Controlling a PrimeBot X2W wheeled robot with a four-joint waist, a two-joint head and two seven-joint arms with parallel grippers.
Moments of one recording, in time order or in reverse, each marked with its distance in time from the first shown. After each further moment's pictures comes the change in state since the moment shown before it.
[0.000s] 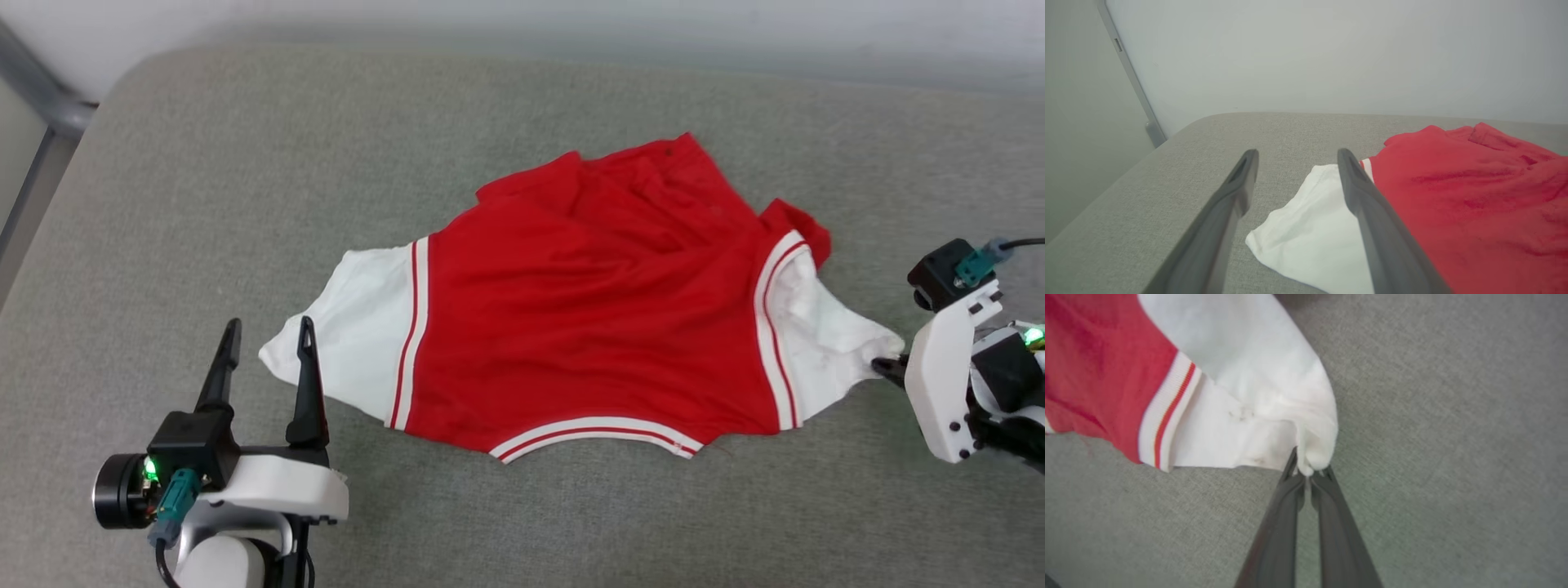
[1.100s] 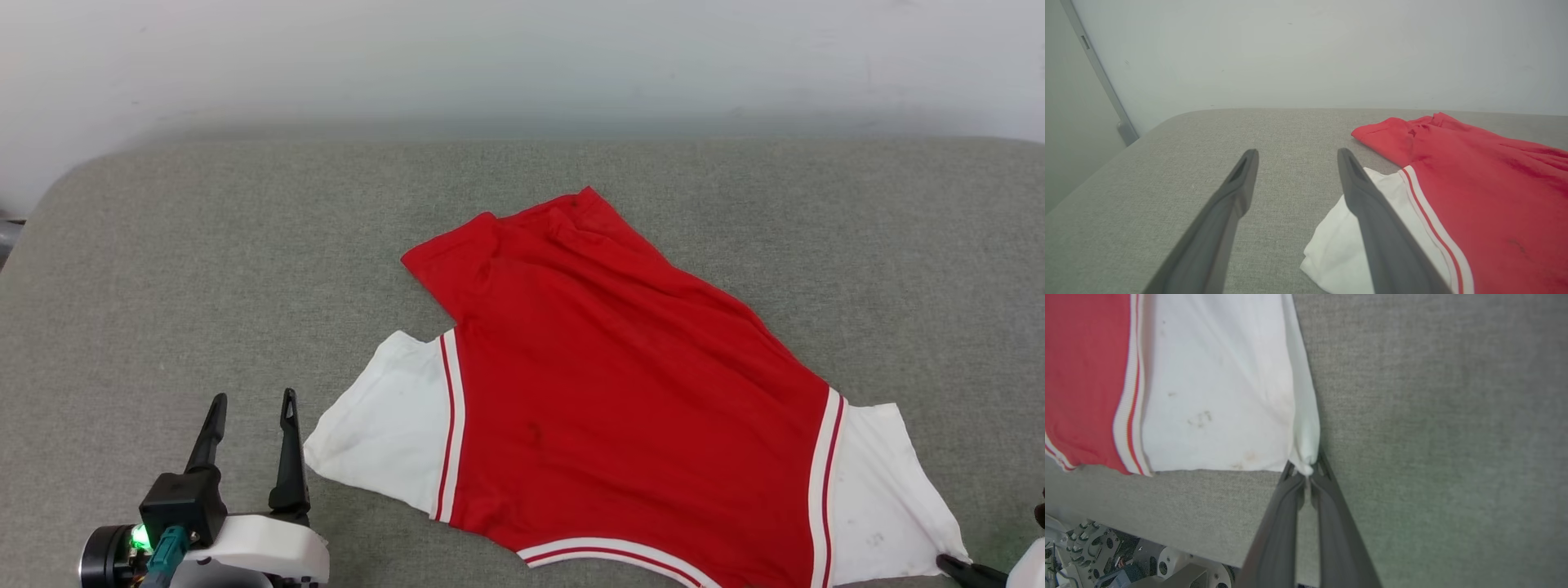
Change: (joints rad) left arm 0.113 -0.044 0.094 0.028 0.055 -0.064 0.000; right arm 0.614 -0.029 -0.333 0.017 0.227 0.001 -0.238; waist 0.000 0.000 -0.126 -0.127
